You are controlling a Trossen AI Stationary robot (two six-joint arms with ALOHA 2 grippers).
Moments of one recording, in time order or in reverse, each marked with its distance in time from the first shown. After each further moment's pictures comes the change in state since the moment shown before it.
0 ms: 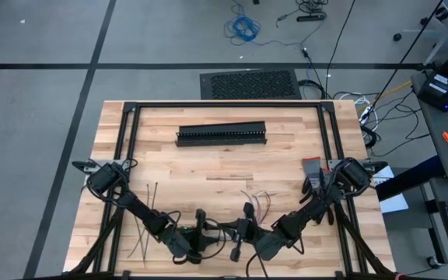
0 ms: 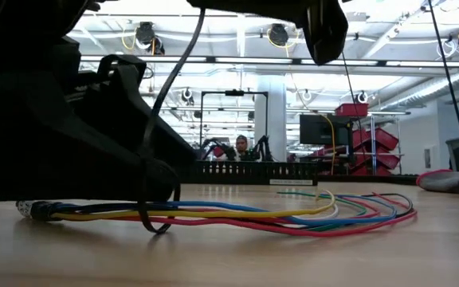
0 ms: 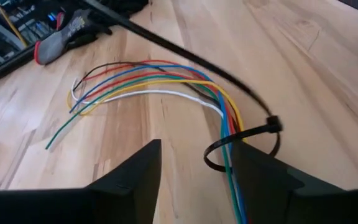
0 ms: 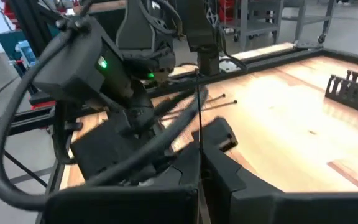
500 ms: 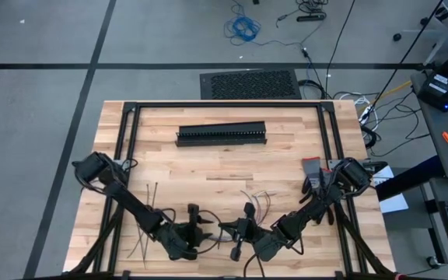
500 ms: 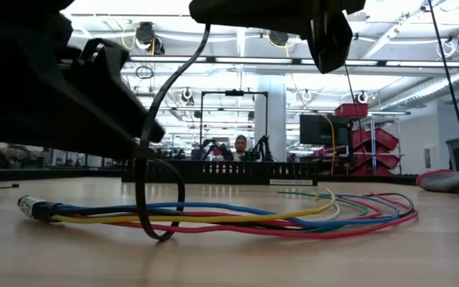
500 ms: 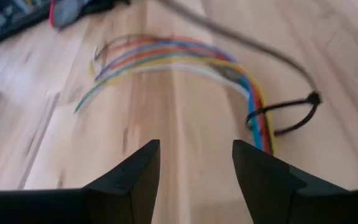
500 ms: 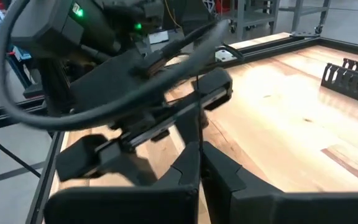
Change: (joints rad) left arm -0.012 -0.171 0.000 -0.356 -0.024 -0.224; right arm 0.000 0.001 0.000 -0.059 0.001 0.048
